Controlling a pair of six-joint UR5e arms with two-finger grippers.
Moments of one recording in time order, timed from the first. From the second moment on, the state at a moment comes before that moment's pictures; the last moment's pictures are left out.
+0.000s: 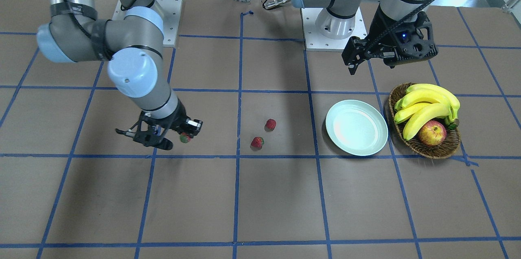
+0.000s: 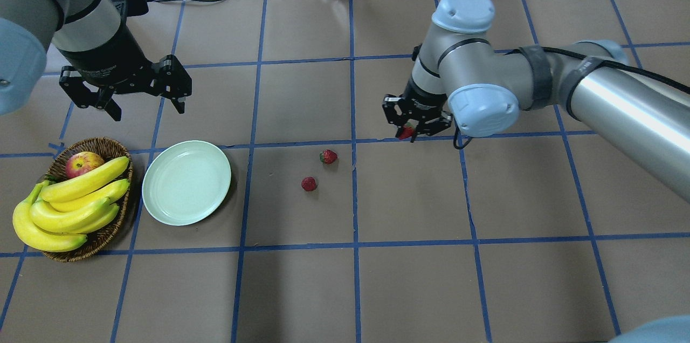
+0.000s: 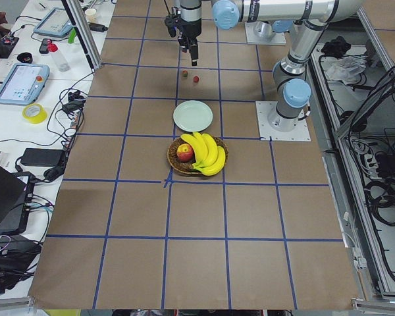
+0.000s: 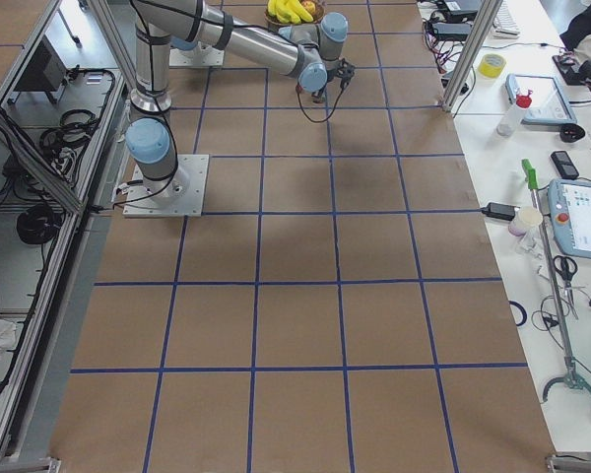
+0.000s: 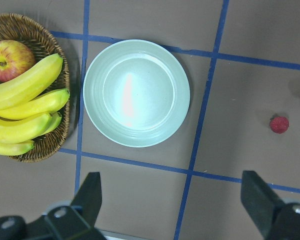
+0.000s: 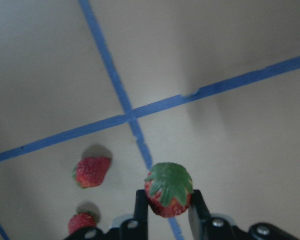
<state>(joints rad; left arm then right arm) -1.51 -1.51 -1.66 -1.57 1.67 -0.10 1.86 -1.19 1.76 -2.13 -1.31 0.61</state>
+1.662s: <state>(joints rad) -1.51 -1.52 -1.67 -1.56 1.67 -0.10 1.88 -1.34 1.74 -2.05 -1.49 0.47</state>
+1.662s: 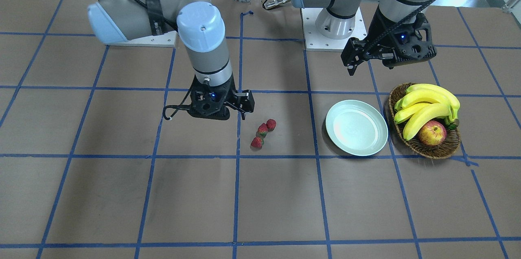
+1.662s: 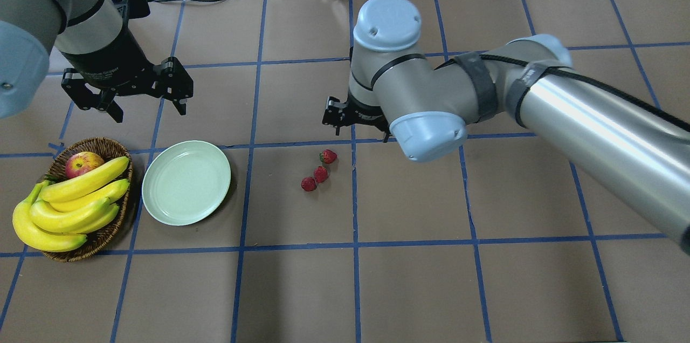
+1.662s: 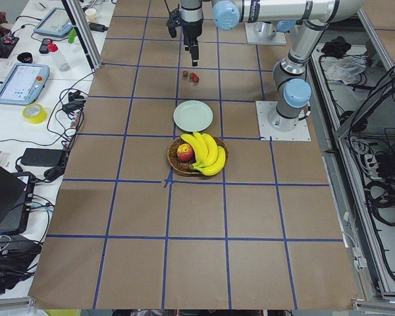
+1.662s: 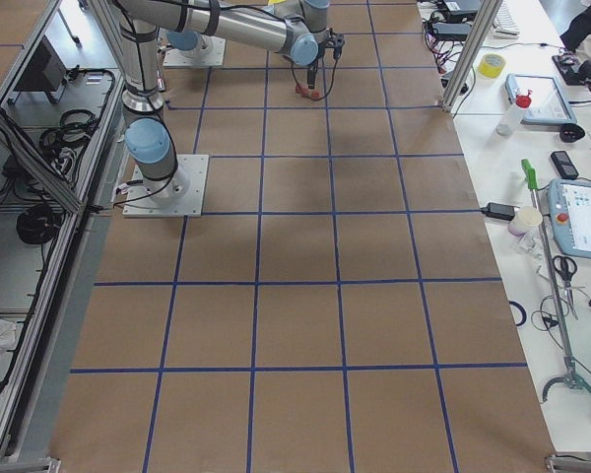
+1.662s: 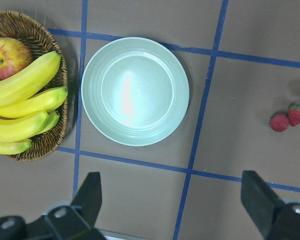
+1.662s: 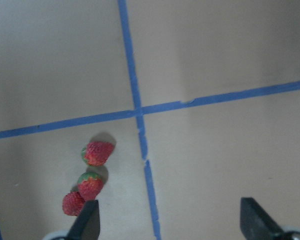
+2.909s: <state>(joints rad) -1.64 -1.65 -1.79 -1.37 1.59 -0.15 1.67 -1.47 1.43 -1.55 -1.56 0.22</state>
